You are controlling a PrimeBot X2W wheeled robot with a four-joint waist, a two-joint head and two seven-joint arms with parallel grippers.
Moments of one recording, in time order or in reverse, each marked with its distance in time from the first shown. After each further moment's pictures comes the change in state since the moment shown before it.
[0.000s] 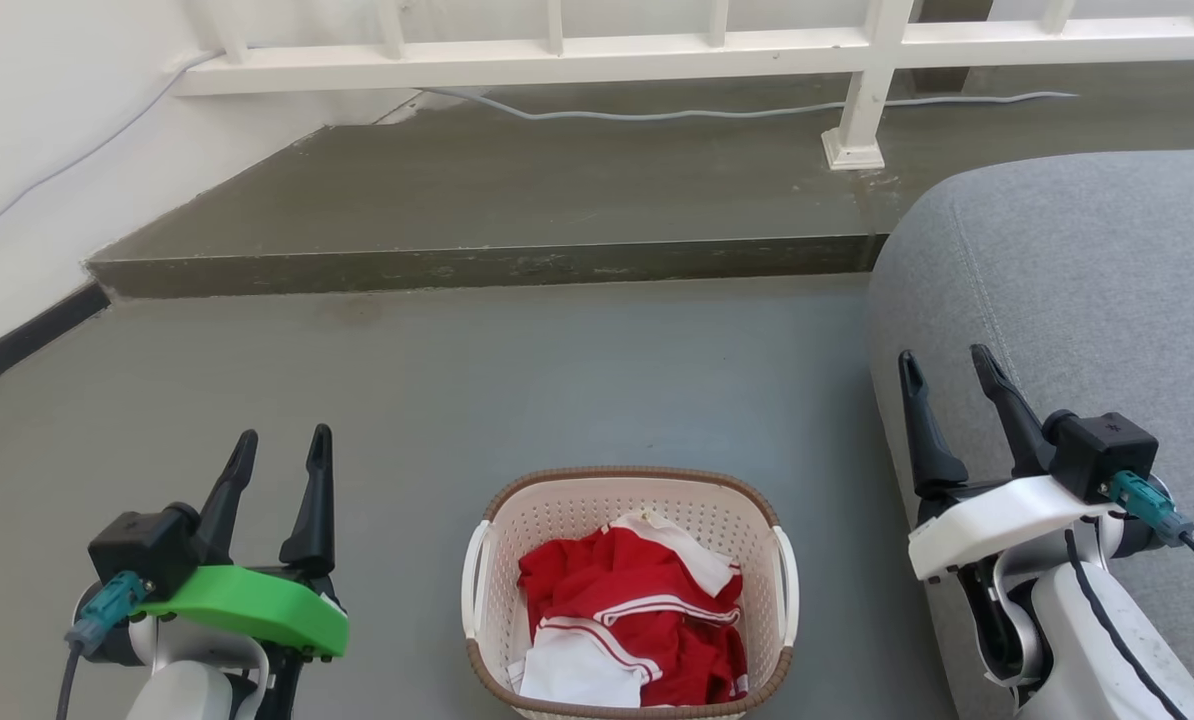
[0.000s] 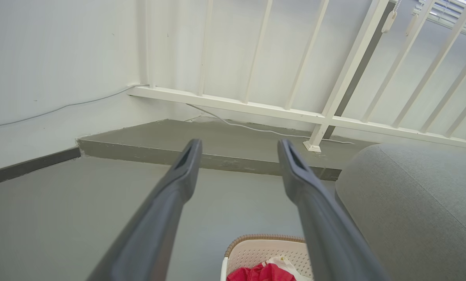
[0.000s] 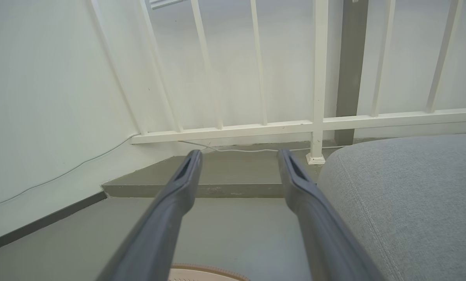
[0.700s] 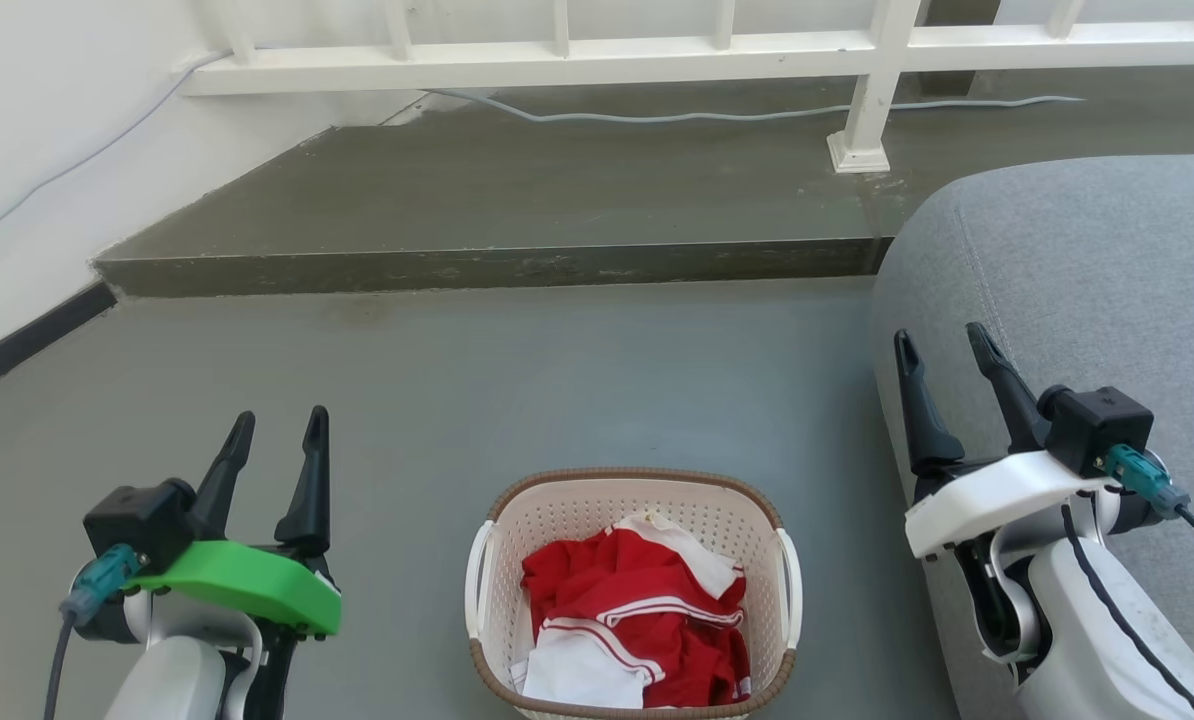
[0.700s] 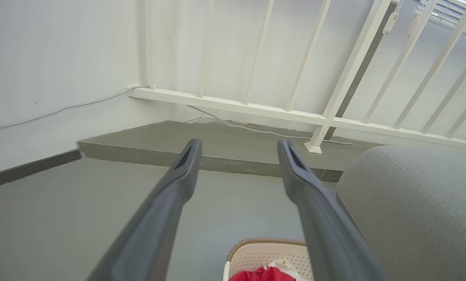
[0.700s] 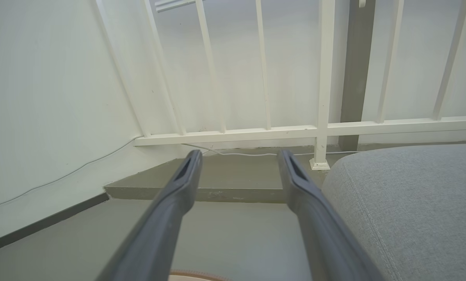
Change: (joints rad) left arm -0.059 0.040 -0.058 0.041 -0.065 0.022 0.000; right arm -0.055 -0.033 0.051 0.028 0.041 -0.026 0.000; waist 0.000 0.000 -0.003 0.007
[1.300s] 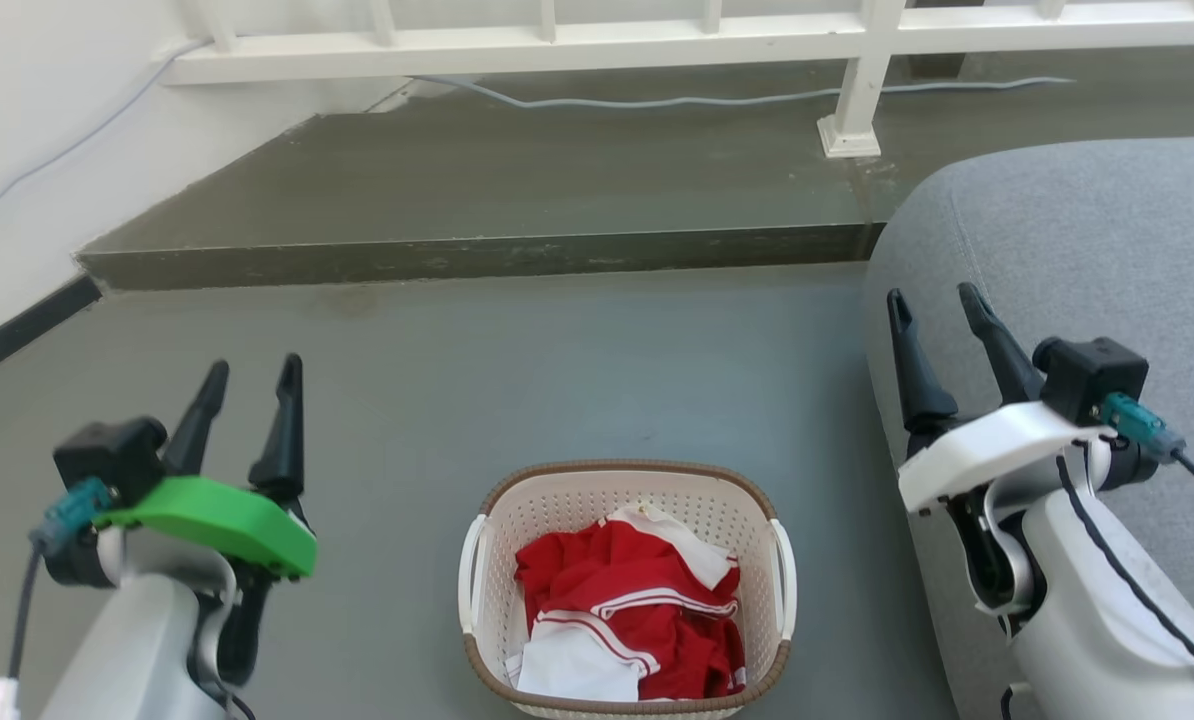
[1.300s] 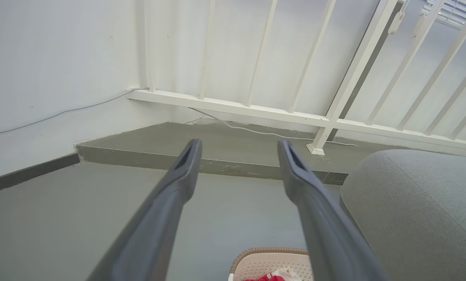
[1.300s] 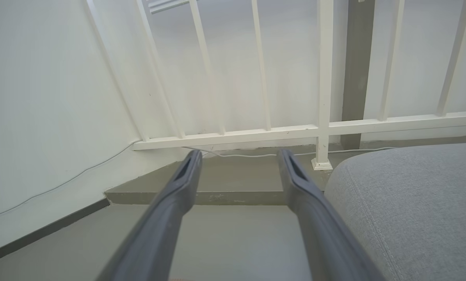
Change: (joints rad) left arm -0.149 0.060 -0.071 0.109 -0.101 0.006 0.000; right arm -0.113 -0.019 0.048 0.087 0.080 -0.002 0.000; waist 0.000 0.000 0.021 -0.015
